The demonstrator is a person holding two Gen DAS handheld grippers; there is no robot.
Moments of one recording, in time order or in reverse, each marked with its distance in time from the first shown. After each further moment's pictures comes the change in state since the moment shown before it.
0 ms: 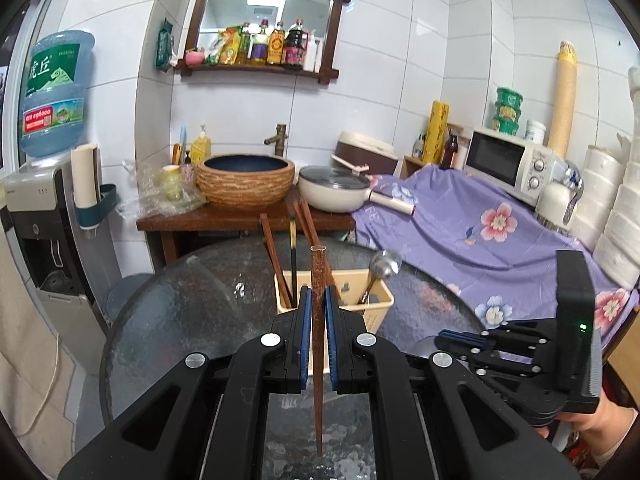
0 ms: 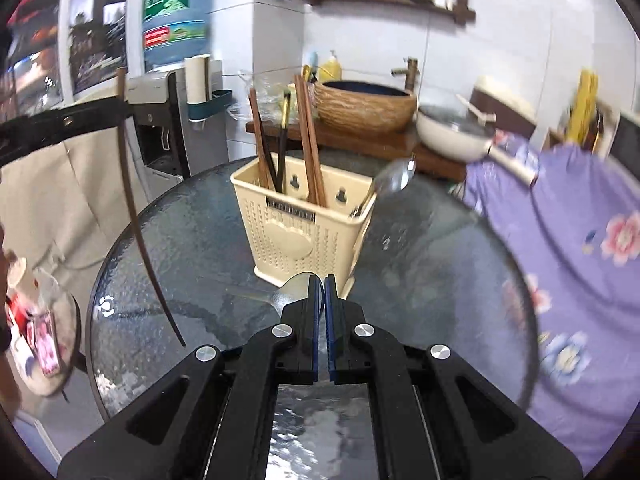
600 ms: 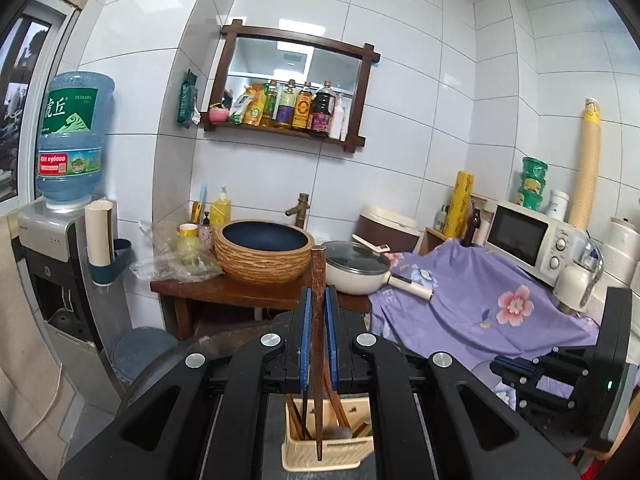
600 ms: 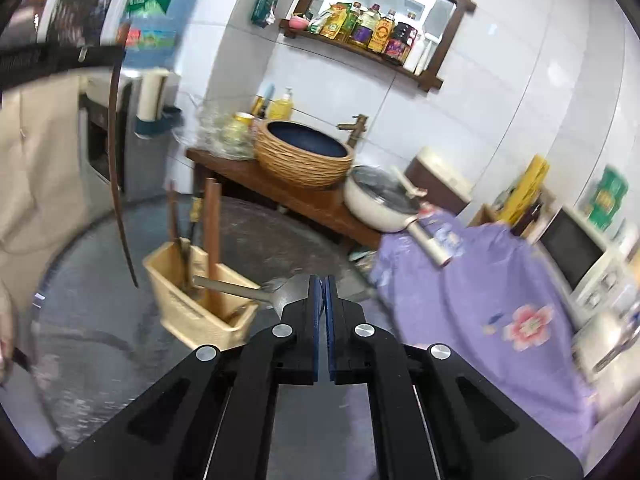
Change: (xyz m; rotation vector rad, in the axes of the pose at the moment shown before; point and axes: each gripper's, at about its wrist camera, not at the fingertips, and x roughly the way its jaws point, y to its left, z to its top) left arm 0.012 0.000 0.115 -0.071 -0.191 0.085; right arm -0.040 -0.036 0.106 -0.195 -0.056 -0.299
